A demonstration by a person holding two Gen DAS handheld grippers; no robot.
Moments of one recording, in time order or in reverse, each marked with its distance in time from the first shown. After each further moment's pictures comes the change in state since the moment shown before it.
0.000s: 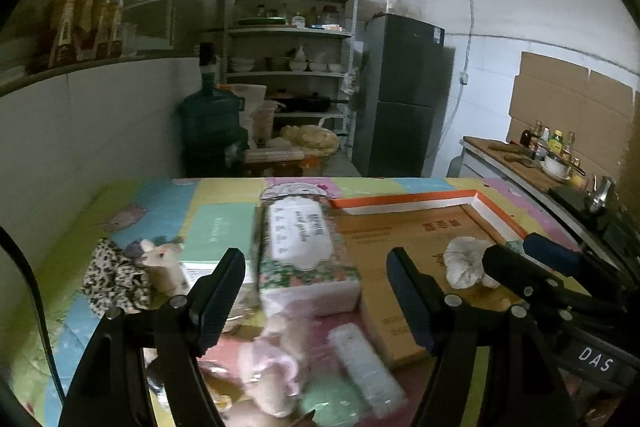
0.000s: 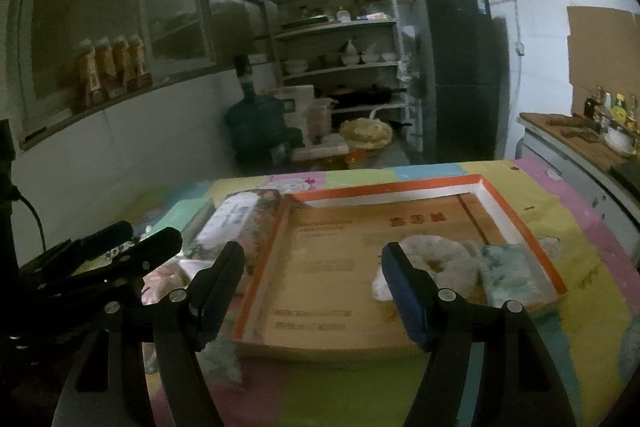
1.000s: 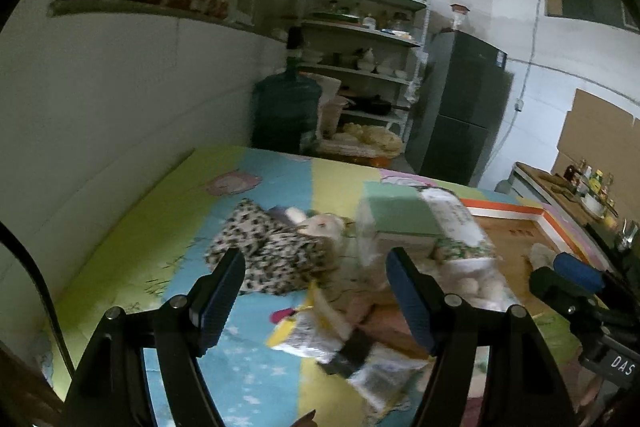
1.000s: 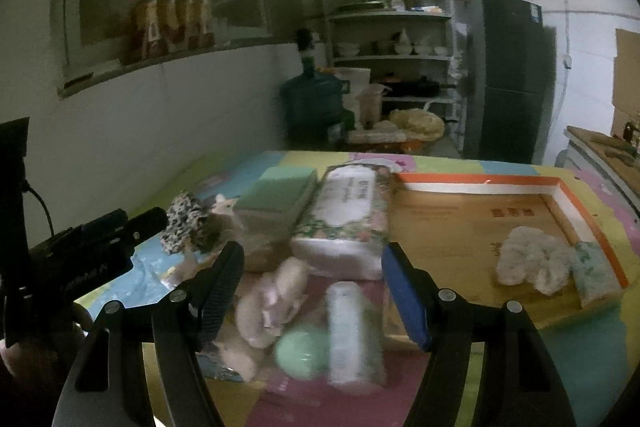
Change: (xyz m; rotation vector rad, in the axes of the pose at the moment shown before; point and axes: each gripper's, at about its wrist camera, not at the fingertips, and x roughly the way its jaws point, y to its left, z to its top) left arm -0.030 0.146 -0.033 -0.171 0.009 0.130; right arm 0.029 0.111 -0.018 -0.112 0.065 0.116
